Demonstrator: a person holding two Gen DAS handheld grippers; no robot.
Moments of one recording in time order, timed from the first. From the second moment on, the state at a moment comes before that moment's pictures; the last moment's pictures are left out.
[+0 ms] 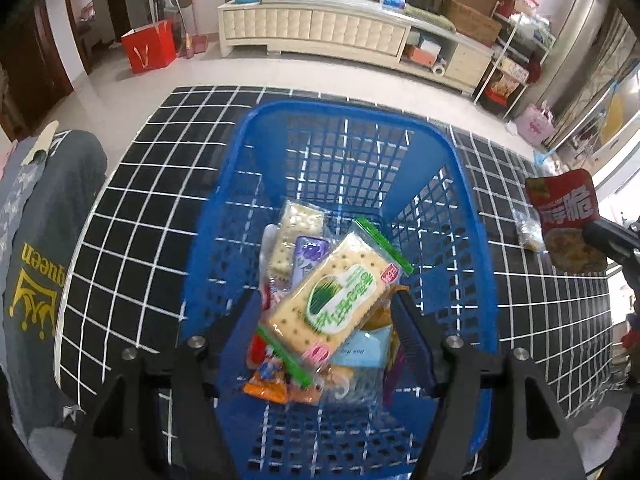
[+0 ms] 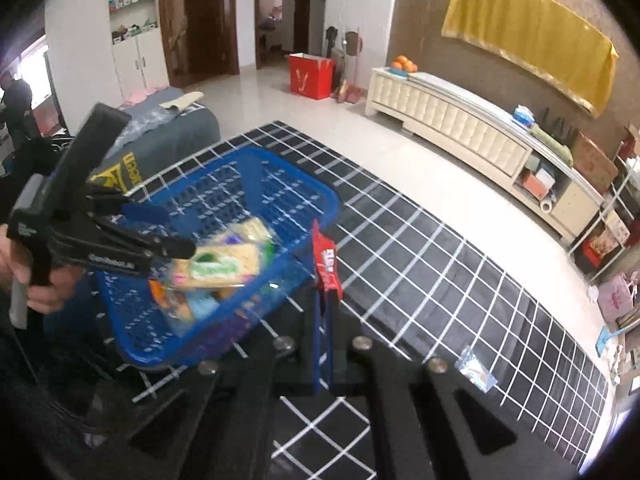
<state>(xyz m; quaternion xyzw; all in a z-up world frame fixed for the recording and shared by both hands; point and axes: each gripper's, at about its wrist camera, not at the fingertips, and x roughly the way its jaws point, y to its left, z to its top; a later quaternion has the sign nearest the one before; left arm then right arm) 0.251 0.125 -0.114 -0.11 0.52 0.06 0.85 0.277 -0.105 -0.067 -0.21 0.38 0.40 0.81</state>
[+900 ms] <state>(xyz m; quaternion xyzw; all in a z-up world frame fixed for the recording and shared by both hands) 0.172 0.228 -0.092 -0.12 0.48 0.10 0.86 0.236 0.059 -0.139 -0.33 0.45 0.38 0.74</state>
